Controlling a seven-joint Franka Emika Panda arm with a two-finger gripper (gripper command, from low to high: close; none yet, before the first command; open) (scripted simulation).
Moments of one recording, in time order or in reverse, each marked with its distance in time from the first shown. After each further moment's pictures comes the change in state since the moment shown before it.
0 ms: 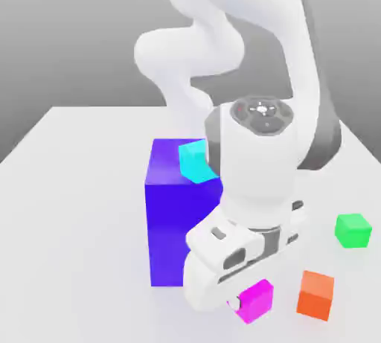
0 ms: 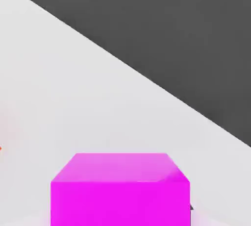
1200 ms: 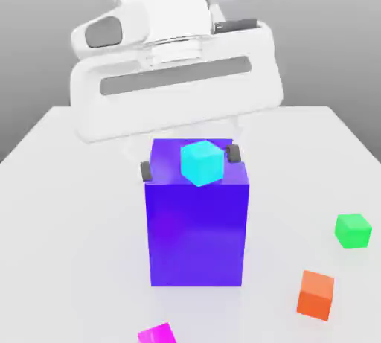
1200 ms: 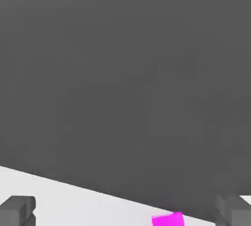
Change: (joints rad) arm -0.230 -0.257 -0.150 0.172 0.157 -0.152 -0.009
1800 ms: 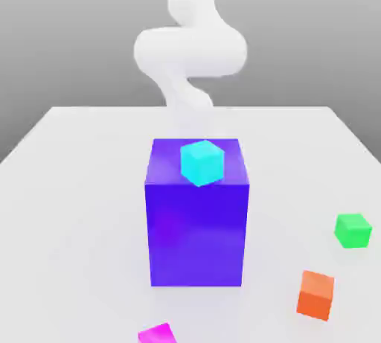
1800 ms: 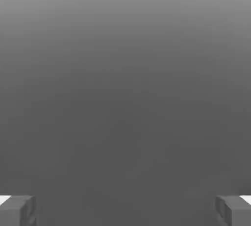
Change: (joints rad) arm -0.143 -0.660 0.172 -0.003 -0.238 -0.170 0.441
